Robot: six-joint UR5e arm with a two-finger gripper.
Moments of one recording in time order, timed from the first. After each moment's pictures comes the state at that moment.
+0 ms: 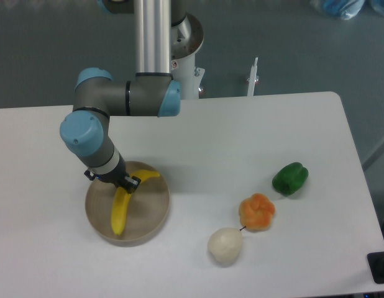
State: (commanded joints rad) arm 1.79 -2.04 -1.75 -0.96 1.72 0.46
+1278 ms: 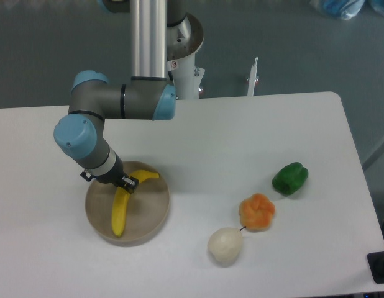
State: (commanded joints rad) arm 1.78 -2.03 -1.75 -0.96 1.75 0.47
